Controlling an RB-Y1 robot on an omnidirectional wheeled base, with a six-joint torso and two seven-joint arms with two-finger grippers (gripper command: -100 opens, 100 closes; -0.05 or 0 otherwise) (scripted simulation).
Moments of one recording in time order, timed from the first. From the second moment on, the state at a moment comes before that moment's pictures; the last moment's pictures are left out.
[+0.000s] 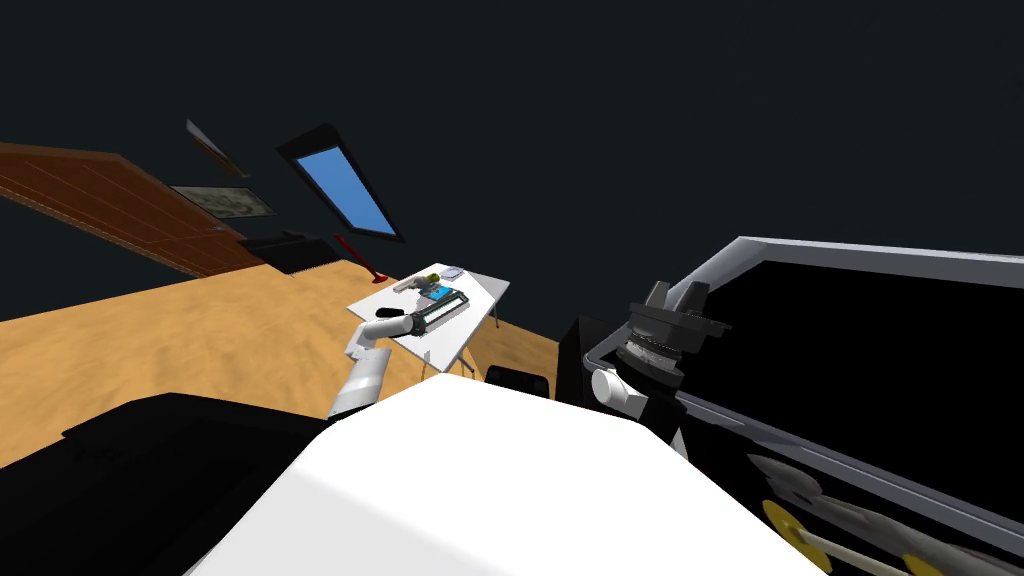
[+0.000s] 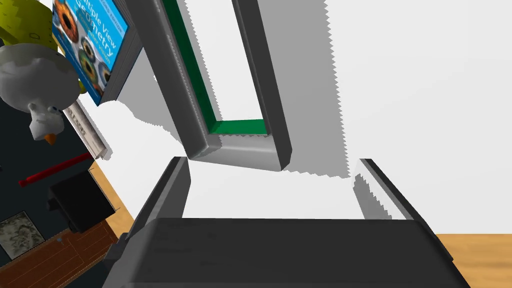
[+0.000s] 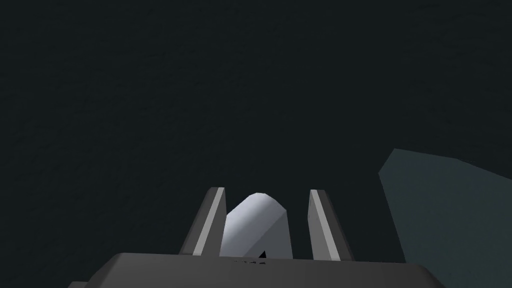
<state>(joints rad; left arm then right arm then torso) 0.17 0.44 0.54 -1.67 0.33 1.12 0.18 0.47 0.04 0.01 -2.31 -0.07 -0.61 -0.05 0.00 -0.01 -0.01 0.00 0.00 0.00</state>
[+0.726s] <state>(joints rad) 0.16 0.44 0.56 -1.65 0.35 1.18 0.20 0.47 0.04 0.01 -2.31 -0.07 -0.61 -0.05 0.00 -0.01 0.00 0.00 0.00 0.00</state>
